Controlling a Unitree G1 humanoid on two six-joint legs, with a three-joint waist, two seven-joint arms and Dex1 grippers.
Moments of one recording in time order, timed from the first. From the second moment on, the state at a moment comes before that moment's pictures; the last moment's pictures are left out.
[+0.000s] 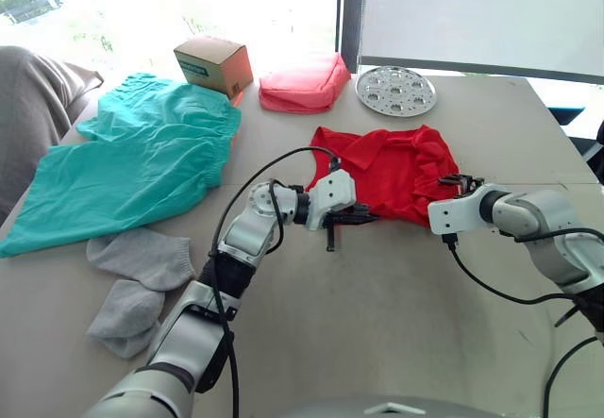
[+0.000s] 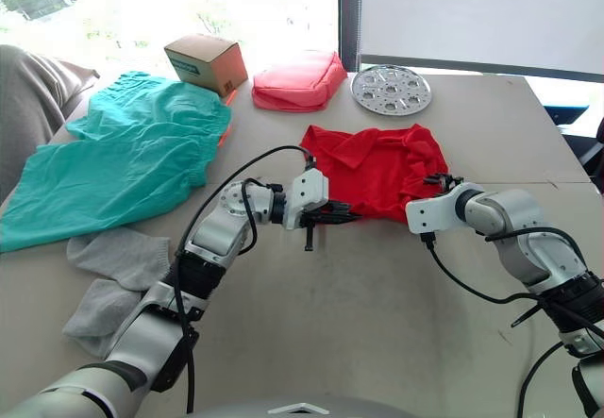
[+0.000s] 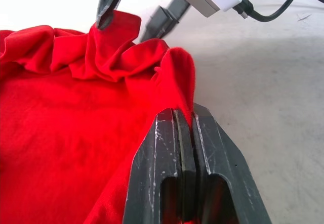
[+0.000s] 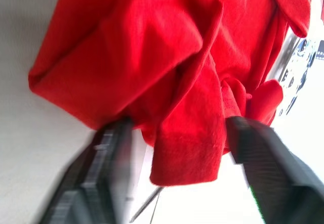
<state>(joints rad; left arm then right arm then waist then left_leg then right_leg) -0.62 0.33 -0.31 0.28 -0.11 0.06 -1.17 -0.43 -0.87 0.36 -0.08 -0.66 0.04 0.80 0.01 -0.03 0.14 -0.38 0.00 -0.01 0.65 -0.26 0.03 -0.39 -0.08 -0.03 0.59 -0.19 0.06</state>
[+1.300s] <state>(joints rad) 0.06 1.13 0.36 -0.50 -1.04 0.98 -1.42 0.33 -1.01 -0.77 -0.93 0.40 0.87 1.52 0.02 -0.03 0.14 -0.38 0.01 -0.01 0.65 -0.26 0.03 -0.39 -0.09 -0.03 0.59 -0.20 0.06</state>
